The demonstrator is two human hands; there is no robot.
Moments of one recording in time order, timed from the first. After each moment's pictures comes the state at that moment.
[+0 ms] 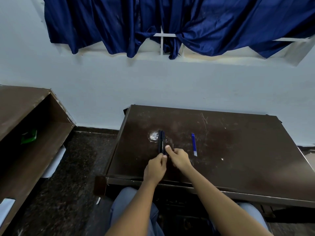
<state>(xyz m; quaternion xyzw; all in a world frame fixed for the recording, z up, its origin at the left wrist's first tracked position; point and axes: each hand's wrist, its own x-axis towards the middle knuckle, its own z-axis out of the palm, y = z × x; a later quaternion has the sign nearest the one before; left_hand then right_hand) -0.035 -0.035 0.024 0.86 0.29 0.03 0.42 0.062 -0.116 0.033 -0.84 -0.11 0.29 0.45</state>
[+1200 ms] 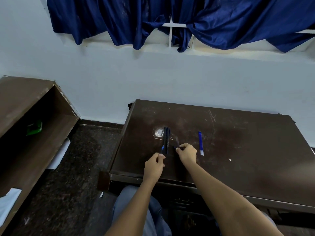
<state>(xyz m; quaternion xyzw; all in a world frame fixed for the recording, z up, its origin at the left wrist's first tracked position) -0.037 -0.016 0.009 0.73 0.40 0.04 0.55 0.094 -0.097 -0.008 -0.89 -0.02 0.22 0.39</state>
